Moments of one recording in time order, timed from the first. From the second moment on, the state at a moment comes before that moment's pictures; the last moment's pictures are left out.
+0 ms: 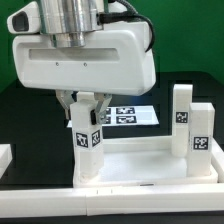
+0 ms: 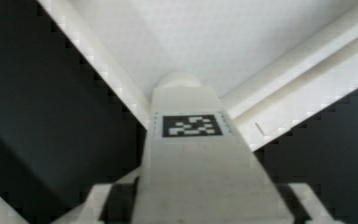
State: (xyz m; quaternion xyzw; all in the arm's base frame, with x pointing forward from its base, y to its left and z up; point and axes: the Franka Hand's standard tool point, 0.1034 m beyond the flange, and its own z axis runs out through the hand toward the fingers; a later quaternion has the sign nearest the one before) arm 0.630 -0.060 0.116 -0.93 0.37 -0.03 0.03
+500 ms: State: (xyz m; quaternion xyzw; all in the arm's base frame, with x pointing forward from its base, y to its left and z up) arm 0.632 -0.048 0.113 -0.64 0.76 0.00 0.09
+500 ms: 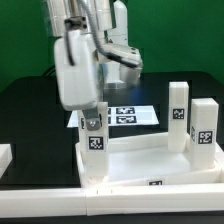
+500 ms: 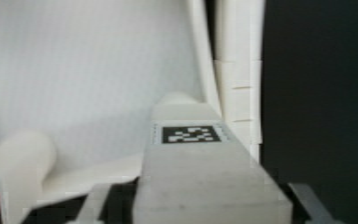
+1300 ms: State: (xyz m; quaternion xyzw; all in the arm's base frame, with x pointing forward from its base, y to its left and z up) arm 0.625 -0.039 0.110 -0.90 0.43 -0.02 0.07
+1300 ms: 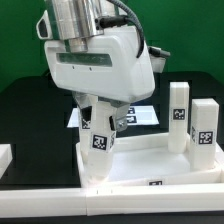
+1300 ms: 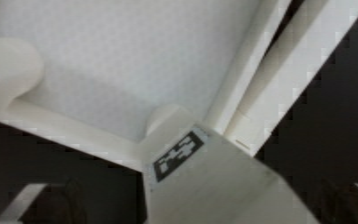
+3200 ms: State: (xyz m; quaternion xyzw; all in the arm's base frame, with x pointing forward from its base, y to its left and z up) arm 0.629 -0.045 0.106 -0.75 0.66 0.01 0.08
